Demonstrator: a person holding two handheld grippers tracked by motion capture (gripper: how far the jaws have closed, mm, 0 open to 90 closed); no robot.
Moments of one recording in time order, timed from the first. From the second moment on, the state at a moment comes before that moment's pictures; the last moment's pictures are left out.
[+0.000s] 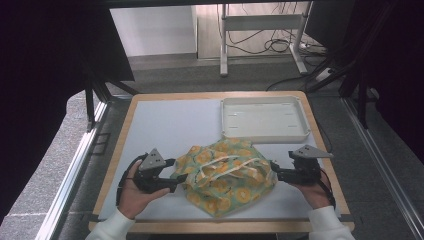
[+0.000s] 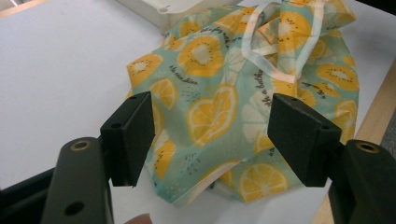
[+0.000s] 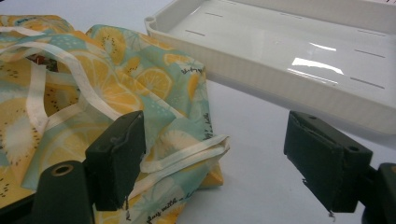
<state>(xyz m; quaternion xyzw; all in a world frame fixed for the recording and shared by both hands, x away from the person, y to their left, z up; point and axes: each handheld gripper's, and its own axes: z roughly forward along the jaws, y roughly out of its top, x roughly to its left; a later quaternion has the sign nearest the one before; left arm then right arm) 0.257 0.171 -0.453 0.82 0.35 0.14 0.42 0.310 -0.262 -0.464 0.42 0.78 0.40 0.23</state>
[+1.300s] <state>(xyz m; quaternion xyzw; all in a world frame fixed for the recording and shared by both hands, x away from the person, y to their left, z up) 0.271 0.127 -0.471 0.85 0.33 0.10 0.39 0.310 -0.261 -0.465 0.42 0.78 0.40 0.23</state>
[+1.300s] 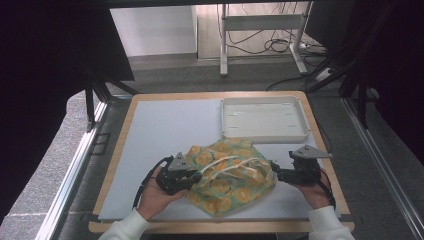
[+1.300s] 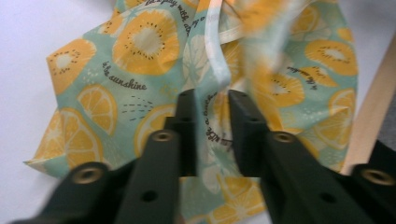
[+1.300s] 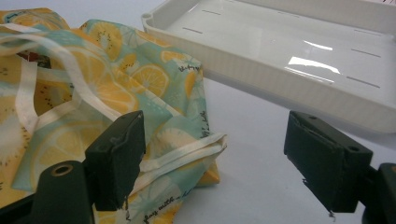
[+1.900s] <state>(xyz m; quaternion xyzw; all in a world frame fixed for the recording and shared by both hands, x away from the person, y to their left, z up) 0.273 0.142 -0.461 0.83 0.33 0.08 0.44 0.297 -0.269 -0.459 0.41 0.78 0.41 0.23</state>
